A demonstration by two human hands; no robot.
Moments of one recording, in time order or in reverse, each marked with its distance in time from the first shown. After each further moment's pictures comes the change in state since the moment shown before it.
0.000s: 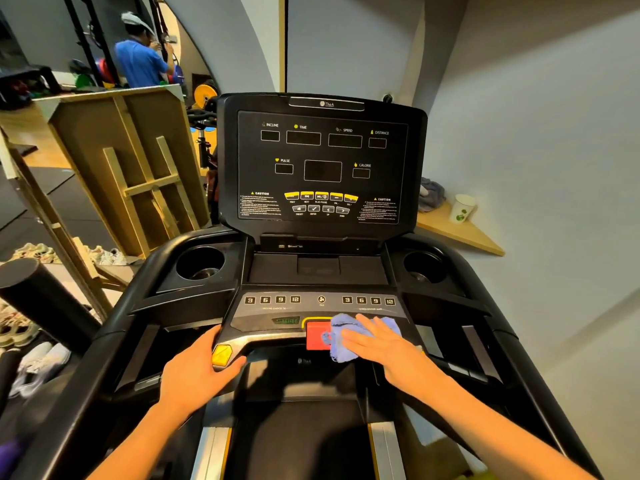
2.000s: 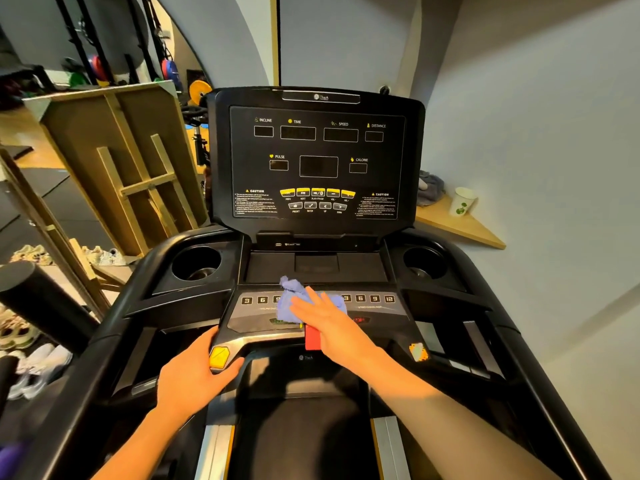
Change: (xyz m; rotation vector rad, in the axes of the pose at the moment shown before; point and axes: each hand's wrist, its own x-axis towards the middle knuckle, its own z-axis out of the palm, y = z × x) left_hand -0.002 0.004 -0.003 0.005 -0.005 -0.027; right_hand 0.092 -0.076 0.003 0.226 0.094 0.103
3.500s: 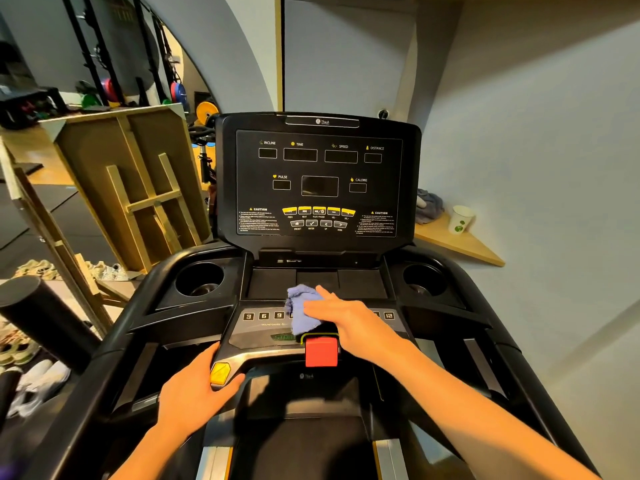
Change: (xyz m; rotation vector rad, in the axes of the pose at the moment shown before) left_hand -0.002 0.009 -0.007 0.005 -0.037 -0.046; right_hand 0.003 0.001 -0.054 -0.040 0.064 -0.173
